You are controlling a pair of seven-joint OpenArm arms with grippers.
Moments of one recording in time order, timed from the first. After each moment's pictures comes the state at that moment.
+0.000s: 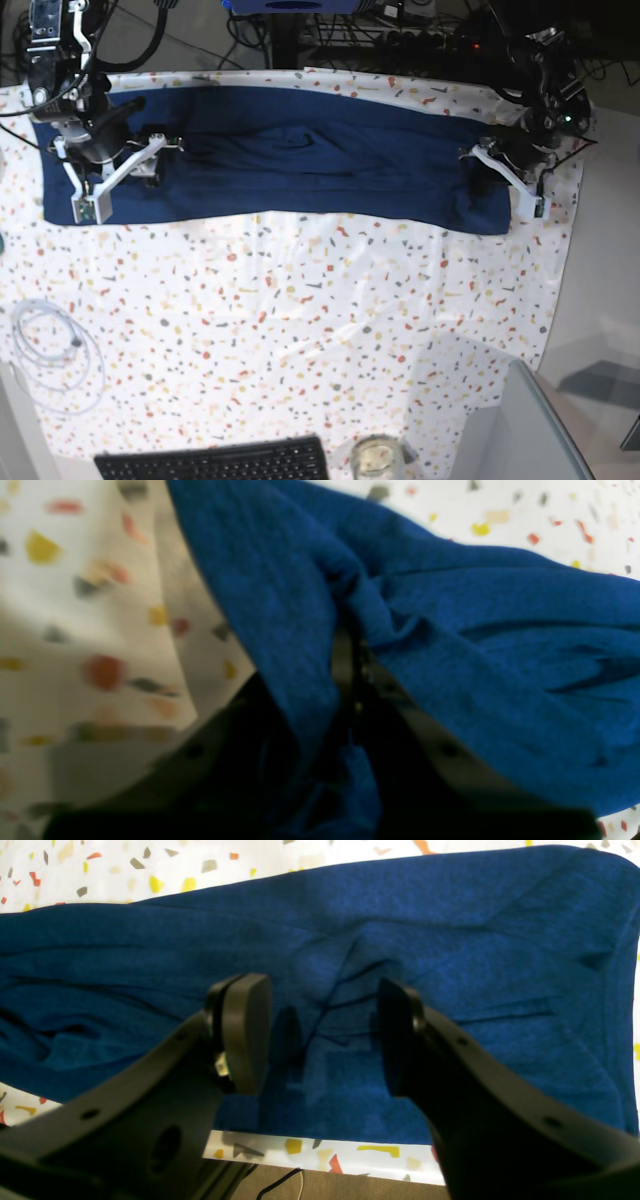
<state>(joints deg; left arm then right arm) 9.2 -6.5 -32.9 76.9 -10.8 -40.8 34.4 -23.0 6.0 7.1 105.8 16.6 4.7 -48.5</state>
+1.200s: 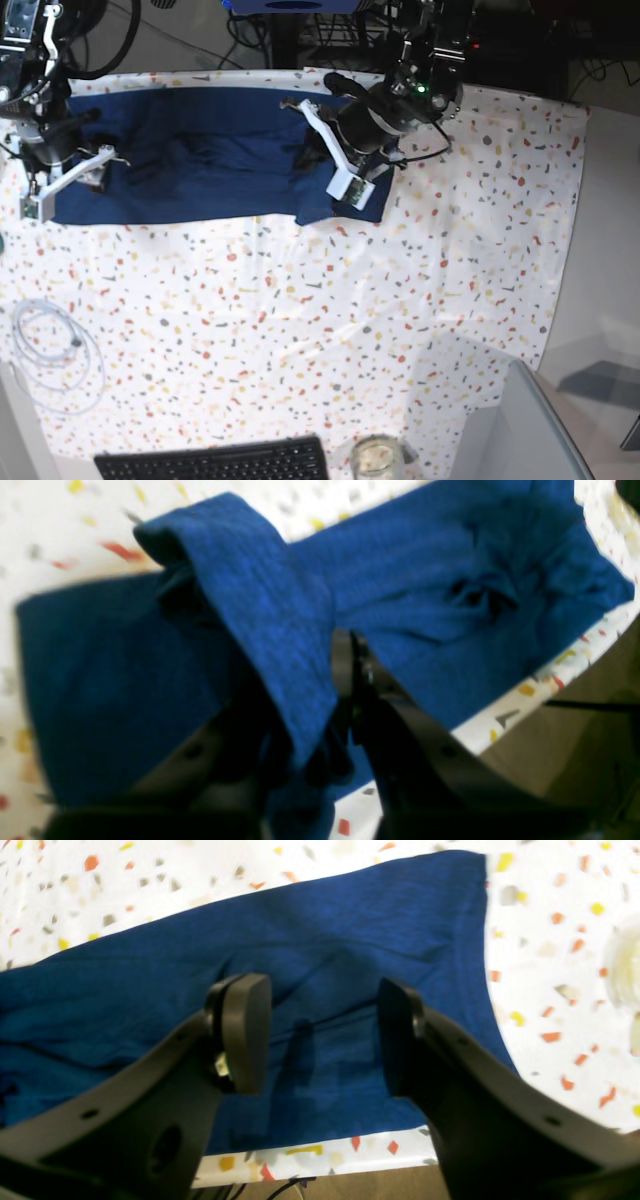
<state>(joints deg) 18.9 0.1 9.0 92.6 -10.8 -25.3 34.4 -22.7 5.9 18.1 105.7 16.5 4.7 -48.3</state>
